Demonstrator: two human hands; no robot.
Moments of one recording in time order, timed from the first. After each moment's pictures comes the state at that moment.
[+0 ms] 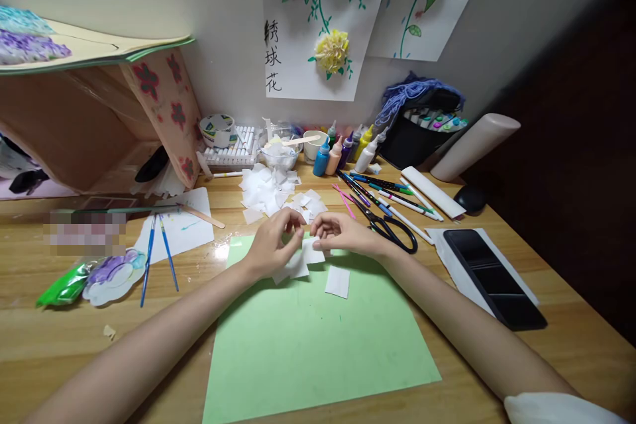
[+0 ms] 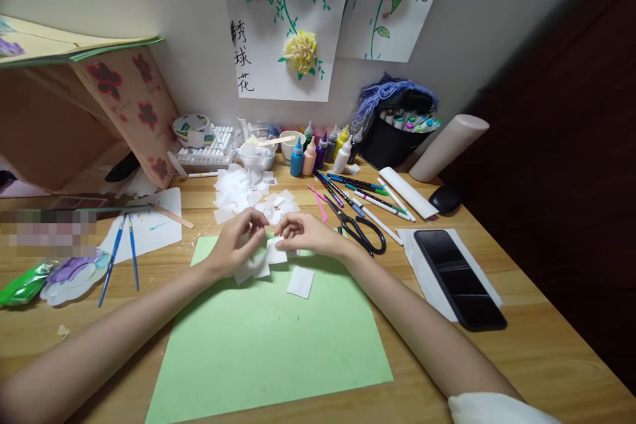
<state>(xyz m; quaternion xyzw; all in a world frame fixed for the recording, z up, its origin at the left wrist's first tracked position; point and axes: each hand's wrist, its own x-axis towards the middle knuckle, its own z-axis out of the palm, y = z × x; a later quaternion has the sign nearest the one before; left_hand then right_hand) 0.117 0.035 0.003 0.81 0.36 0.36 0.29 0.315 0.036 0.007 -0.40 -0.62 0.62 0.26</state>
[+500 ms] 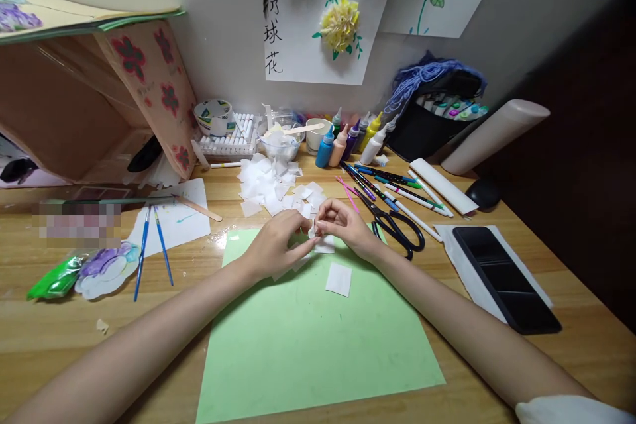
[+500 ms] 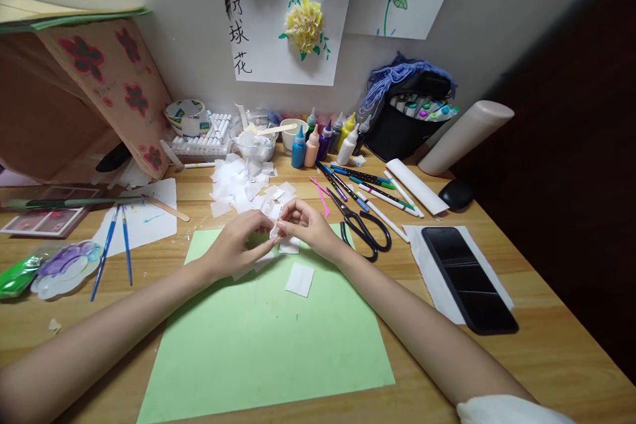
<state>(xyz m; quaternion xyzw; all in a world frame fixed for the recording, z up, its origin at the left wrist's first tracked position) 0.124 0.034 -0.001 0.87 0.32 0.31 0.24 0.309 0.031 -0.013 -0.35 -0.54 0.63 0.44</state>
